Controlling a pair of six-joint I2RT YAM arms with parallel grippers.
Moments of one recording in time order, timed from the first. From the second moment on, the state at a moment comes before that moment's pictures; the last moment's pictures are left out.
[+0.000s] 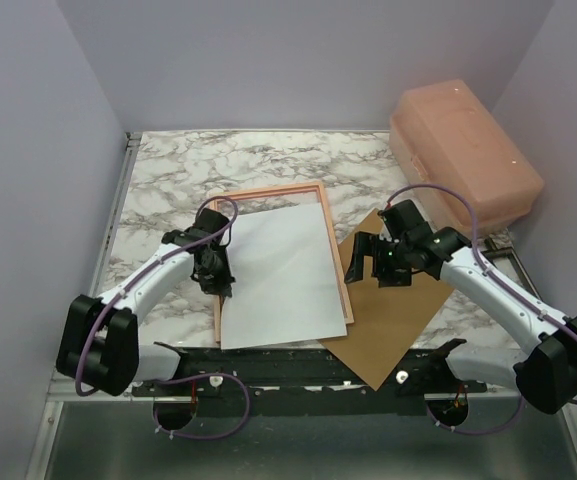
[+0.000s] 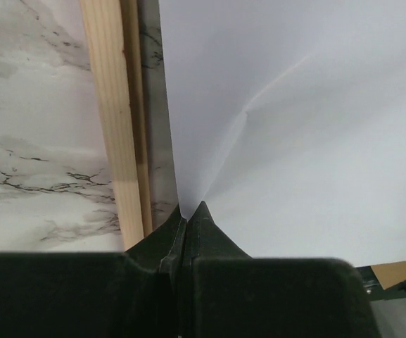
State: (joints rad) left arm -0.37 1.26 0.81 -0.79 0.11 -0.61; right arm 0.53 1.19 0.93 -0.81 -0.17 0.58
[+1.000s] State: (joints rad) left arm -0.36 1.36 0.88 -0.73 0.04 -0.57; right arm 0.53 1.22 0.86 -0.75 -0.17 0.58
